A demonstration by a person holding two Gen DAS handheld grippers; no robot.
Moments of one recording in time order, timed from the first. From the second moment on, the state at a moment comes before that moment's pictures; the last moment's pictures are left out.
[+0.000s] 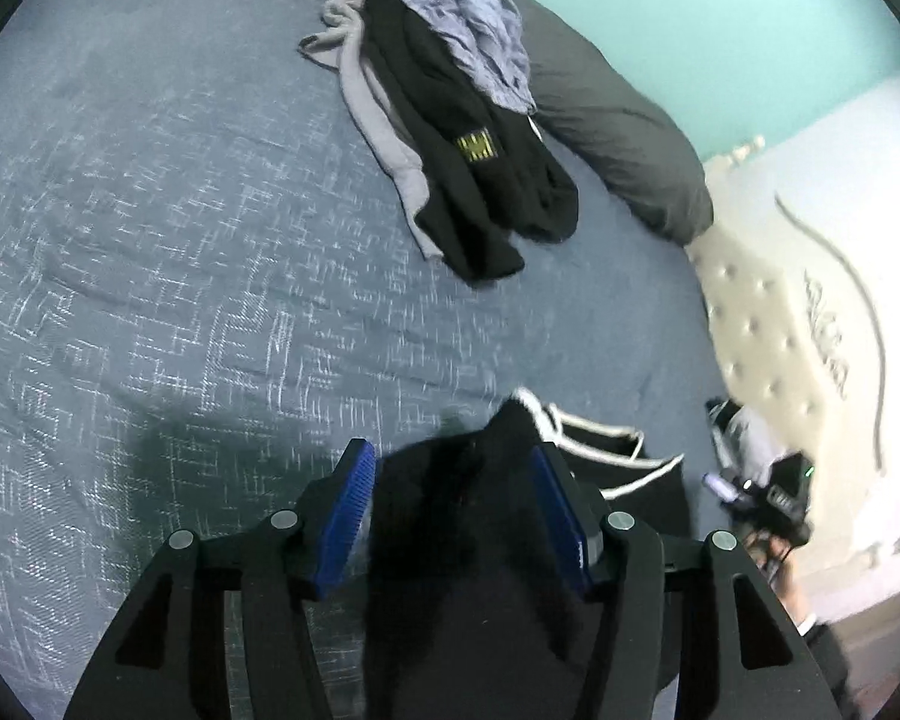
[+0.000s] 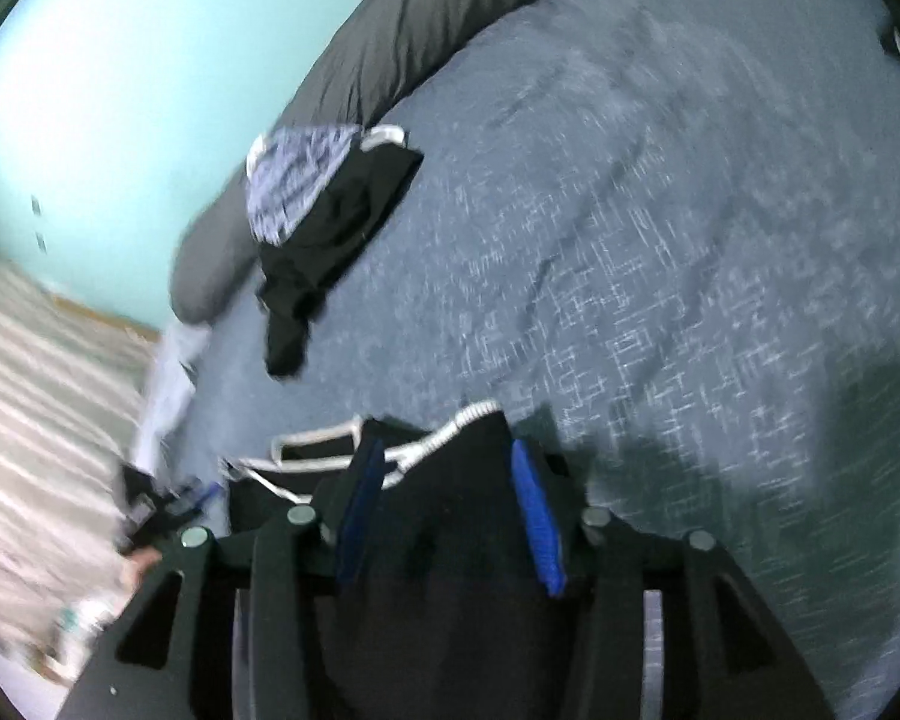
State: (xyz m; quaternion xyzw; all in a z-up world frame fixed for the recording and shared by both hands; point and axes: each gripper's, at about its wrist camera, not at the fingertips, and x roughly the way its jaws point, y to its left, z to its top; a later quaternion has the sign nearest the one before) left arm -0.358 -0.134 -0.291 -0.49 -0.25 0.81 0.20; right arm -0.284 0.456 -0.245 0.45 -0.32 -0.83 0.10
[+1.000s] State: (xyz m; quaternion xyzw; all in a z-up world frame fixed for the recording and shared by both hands) left arm -0.364 -0.112 -0.287 -0.46 -0.16 0.85 0.21; right arm -0.288 0.434 -0.243 0.41 -0.18 -0.89 0.05
